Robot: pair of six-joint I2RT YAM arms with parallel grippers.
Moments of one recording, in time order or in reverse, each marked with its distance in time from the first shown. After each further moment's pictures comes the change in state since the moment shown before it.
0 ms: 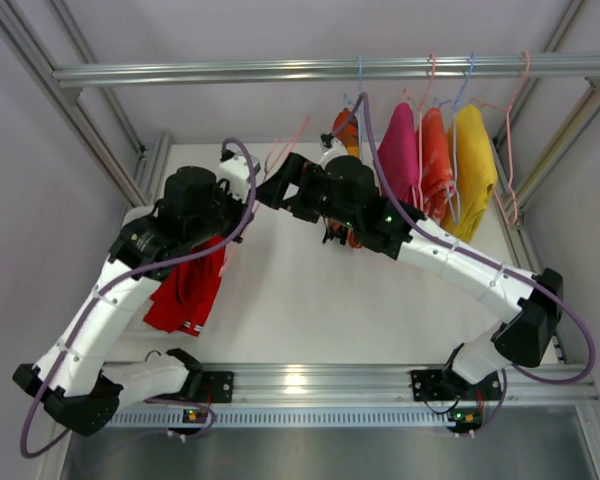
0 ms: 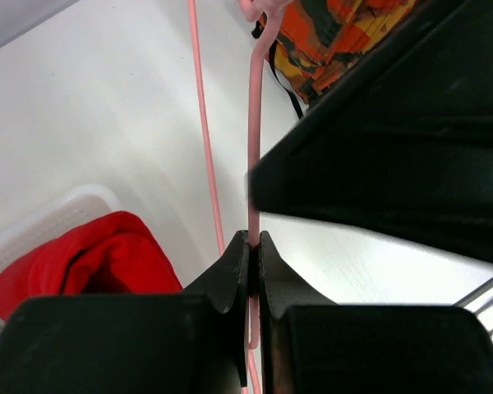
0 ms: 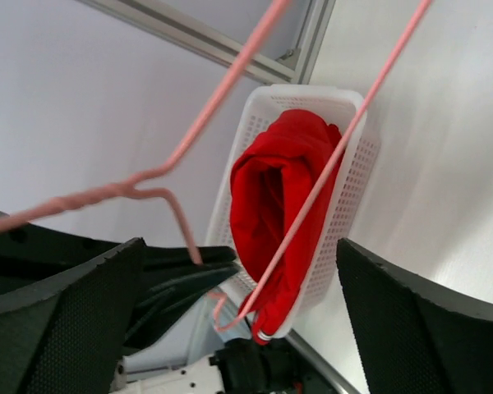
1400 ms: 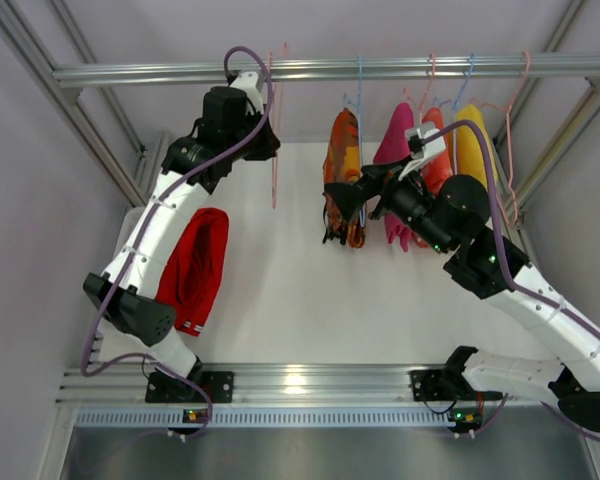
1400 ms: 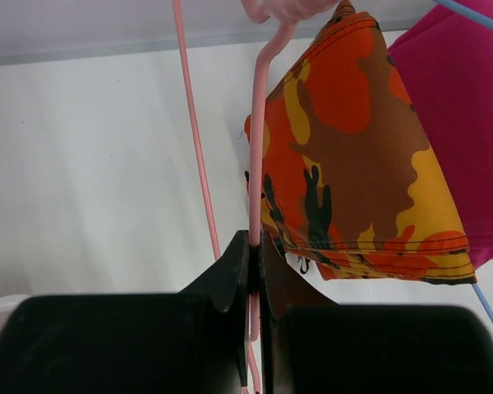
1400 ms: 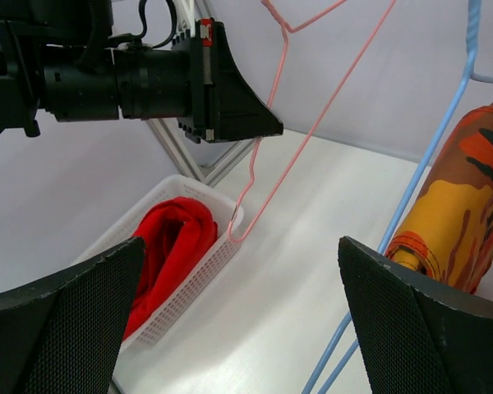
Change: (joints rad) left arm 0.147 0.523 0.509 0.119 0.008 -0.357; right arm -0.089 -0.477 -0.214 0.049 0.072 -0.674
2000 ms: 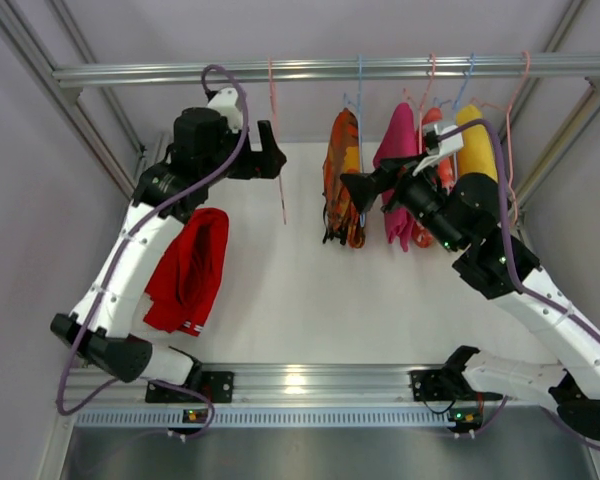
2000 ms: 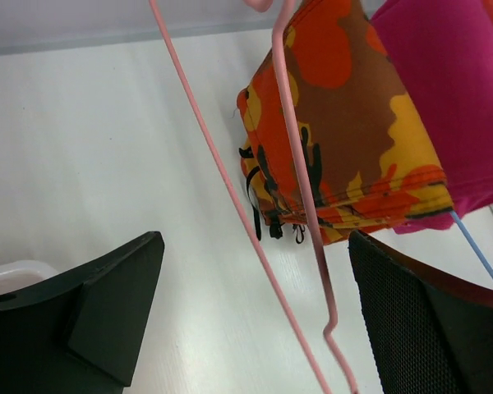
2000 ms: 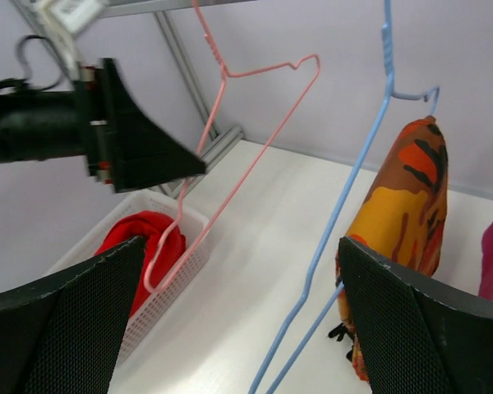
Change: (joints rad) left arm 0.002 -0.178 -0.188 0.032 0.037 0.010; right arm -0.059 -0.025 0.000 -0.010 0.022 -0.035
